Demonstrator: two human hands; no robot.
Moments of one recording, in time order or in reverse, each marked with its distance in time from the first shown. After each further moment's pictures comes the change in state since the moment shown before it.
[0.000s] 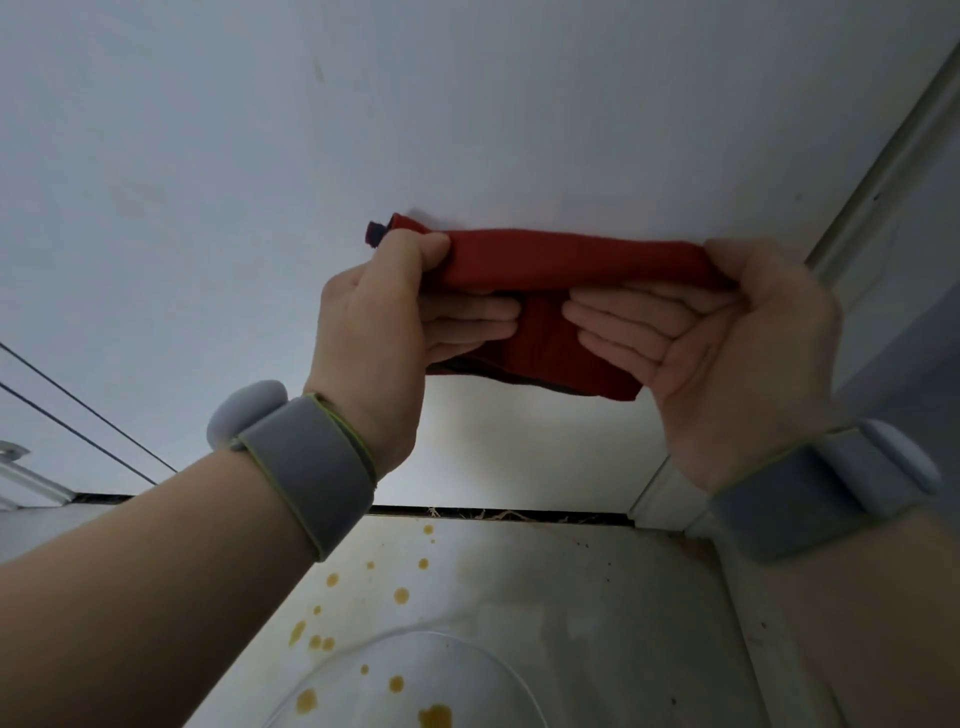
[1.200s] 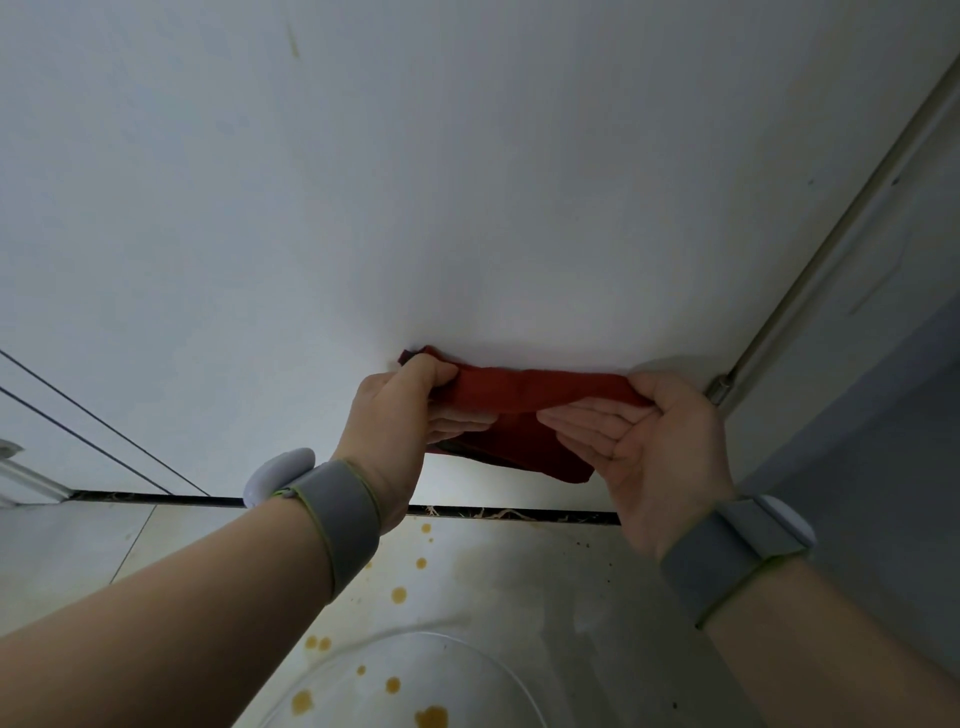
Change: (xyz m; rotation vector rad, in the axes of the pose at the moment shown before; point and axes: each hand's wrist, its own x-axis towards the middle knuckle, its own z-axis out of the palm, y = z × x) left_hand 0.009 -0.071 -0.024 0.120 0.034 -0.291; right_hand 0.013 0.074 -0.033 -0.001 0.167 0.230
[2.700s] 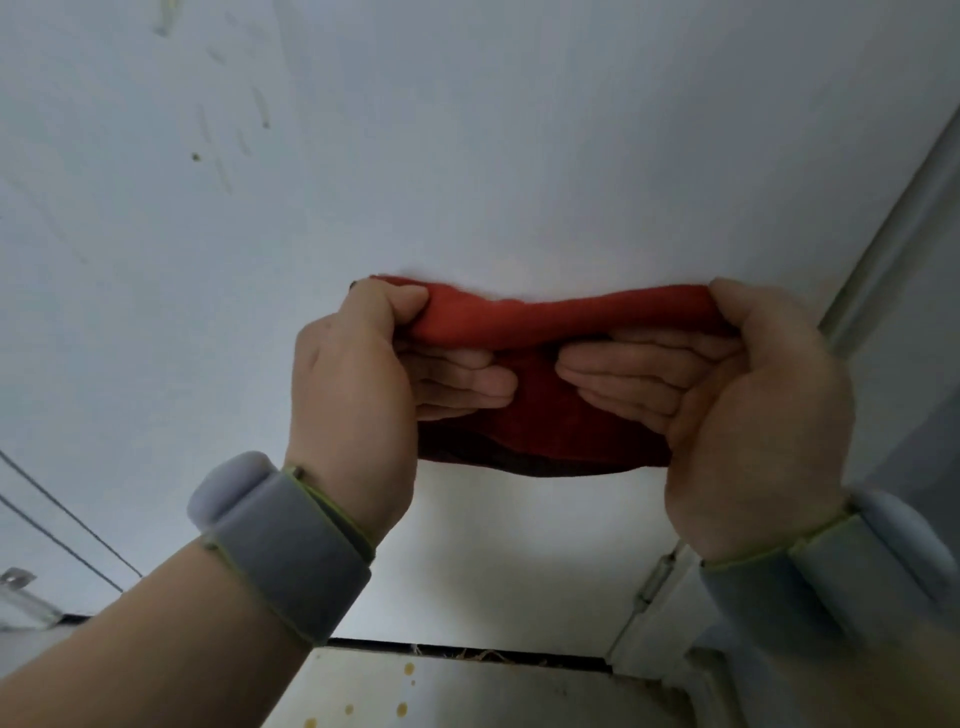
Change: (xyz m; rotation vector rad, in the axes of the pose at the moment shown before) left_hand -0.068 0.195 0.043 -0.274 0.007 0.441; right_hand -0.086 -0.179 0.098 -0.101 -0.183 -0.480
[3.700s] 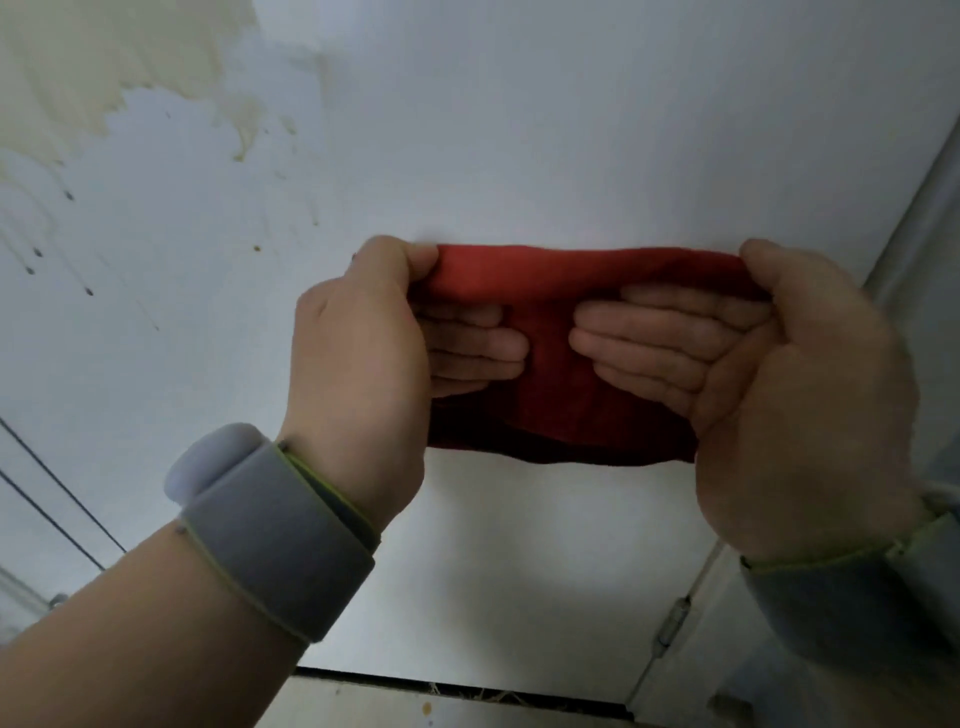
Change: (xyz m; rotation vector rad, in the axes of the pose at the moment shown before) left_hand 0.005 0.050 0.015 0.101 -0.025 0.006; right_hand 0.002 -0.044 0.016 0.033 -0.086 -0.006
